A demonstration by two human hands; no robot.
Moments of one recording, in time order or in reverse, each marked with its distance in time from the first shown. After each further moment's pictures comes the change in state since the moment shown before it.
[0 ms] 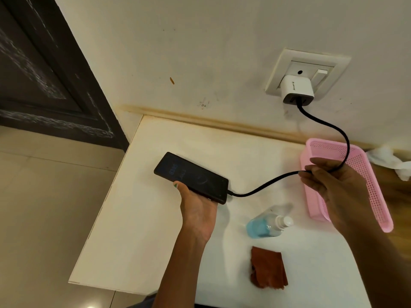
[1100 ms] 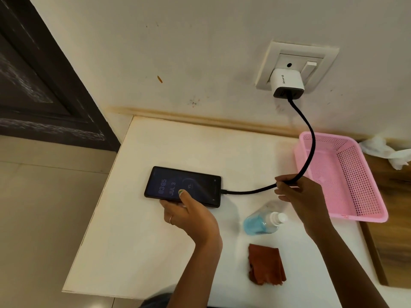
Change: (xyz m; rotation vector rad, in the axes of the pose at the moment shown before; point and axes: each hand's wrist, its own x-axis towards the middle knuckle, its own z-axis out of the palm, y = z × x) left_hand -0.016 -0.026 0.009 0.548 0.689 0.378; right_hand -0.001 0.055 0.014 -0.359 -0.027 -0.001
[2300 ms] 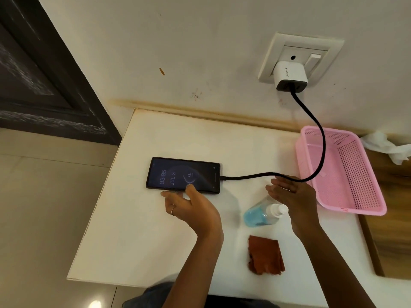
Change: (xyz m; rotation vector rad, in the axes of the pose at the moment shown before) left_hand -0.004 0.006 -0.002 0.030 -0.036 -0.018; right_hand -0.014 0.011 0.015 0.279 0.028 0.169
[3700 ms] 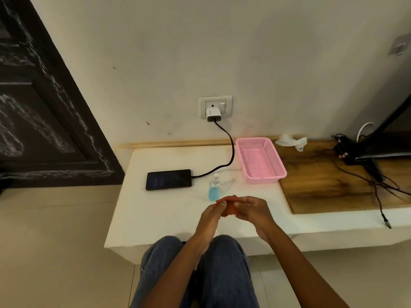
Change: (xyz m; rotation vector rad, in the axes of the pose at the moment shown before) left_hand -0.136 -0.012 -0.106 0.644 -0.979 0.081; right_hand -0.157 -0.001 -0.077 0.049 -0.151 -0.006
